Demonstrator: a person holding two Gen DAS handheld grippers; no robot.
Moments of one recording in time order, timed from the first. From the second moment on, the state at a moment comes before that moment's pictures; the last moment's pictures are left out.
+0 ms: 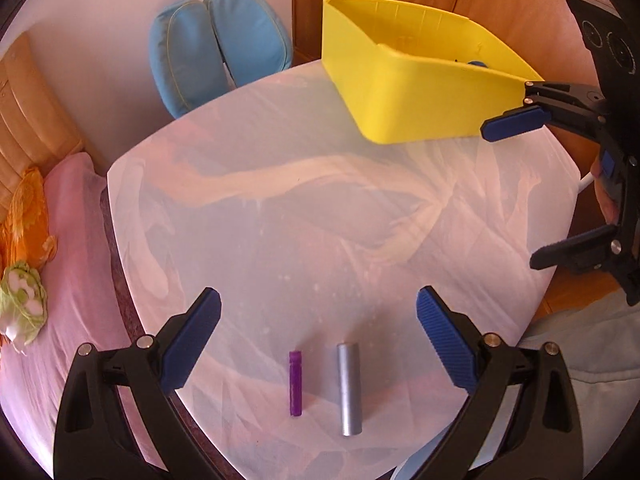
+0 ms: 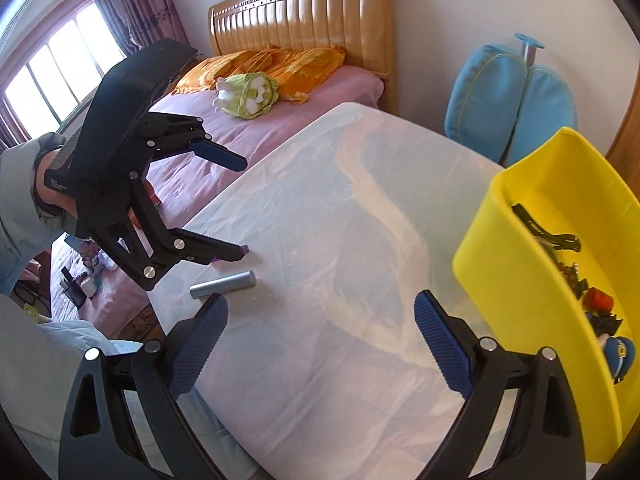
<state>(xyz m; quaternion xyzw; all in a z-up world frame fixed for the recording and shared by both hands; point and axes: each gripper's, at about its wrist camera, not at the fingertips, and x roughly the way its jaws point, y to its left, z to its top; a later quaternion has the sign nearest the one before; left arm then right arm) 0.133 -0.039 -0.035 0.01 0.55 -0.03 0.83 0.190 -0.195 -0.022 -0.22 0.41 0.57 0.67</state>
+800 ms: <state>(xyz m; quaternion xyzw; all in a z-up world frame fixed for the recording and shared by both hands) 0.081 -0.014 -0.112 0.02 0.55 -0.04 0.83 0.137 -0.140 -0.083 -0.23 0.46 0.55 0.66</state>
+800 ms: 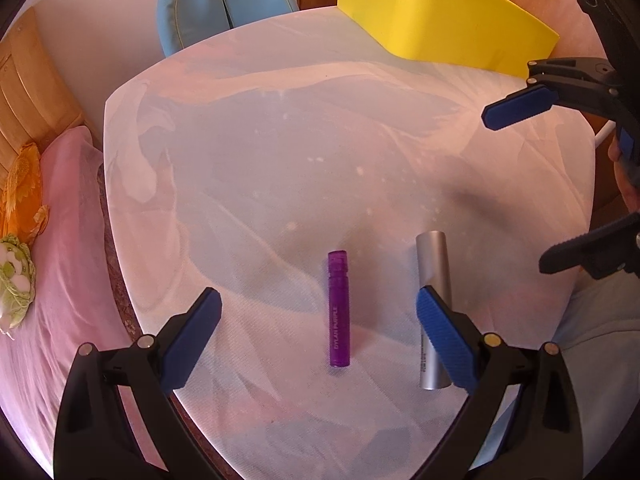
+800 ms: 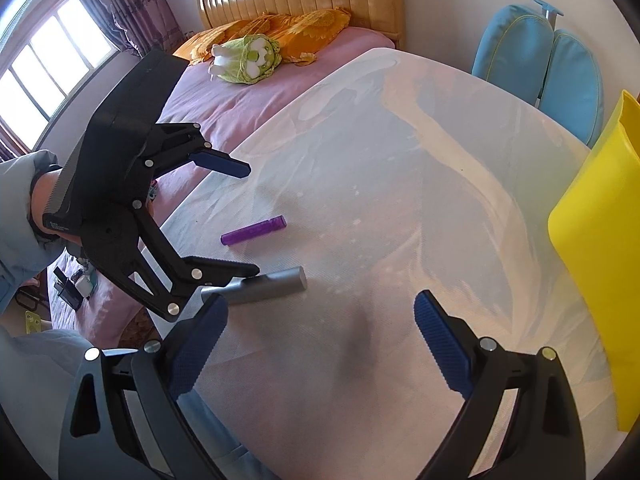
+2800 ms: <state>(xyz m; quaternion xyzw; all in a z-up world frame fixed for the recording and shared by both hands) 0.265 -0.230 0.043 0.16 0.41 -0.16 0.88 0.273 -0.402 0.025 -0.11 0.36 0.45 0.81</state>
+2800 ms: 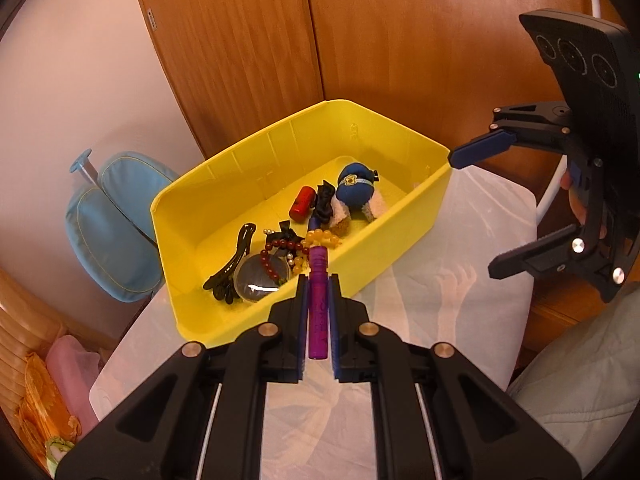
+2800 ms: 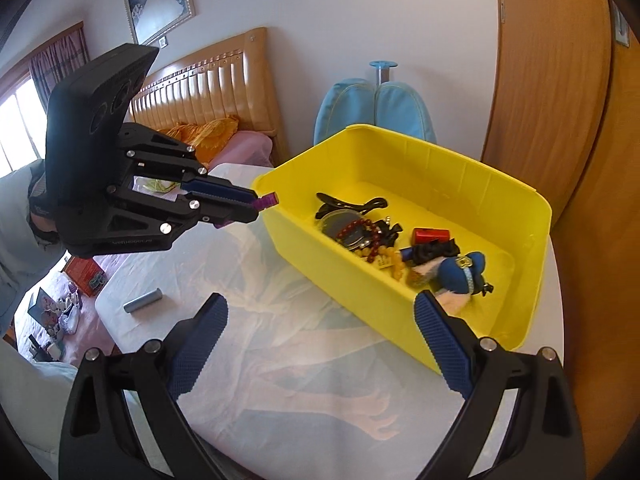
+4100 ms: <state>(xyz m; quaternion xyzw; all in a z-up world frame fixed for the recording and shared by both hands) 0.381 -0.225 0.027 0.20 0.46 -0.15 0.85 0.382 -0.377 0.001 -0.11 0.43 0.38 0.81</state>
